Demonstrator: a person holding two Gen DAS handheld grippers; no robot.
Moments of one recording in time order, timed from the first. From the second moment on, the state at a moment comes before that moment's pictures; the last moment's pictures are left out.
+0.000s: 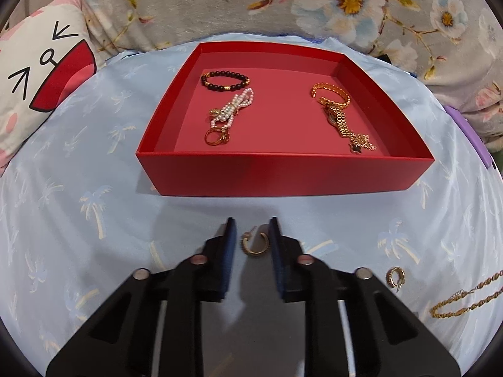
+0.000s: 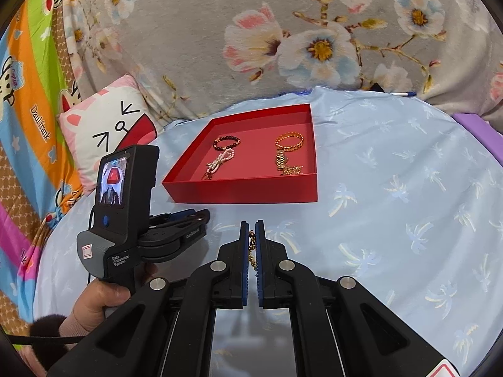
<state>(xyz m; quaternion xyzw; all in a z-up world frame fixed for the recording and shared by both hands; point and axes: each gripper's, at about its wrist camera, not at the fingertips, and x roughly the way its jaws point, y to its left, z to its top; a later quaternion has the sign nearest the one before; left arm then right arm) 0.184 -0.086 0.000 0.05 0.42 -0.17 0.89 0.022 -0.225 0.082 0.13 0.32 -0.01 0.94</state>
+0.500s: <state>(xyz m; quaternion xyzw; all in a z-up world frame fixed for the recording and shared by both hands) 0.140 -0.079 0.010 0.03 0.41 -0.20 0.89 0.011 -0.237 0.080 0.14 0.32 -0.02 0.94</state>
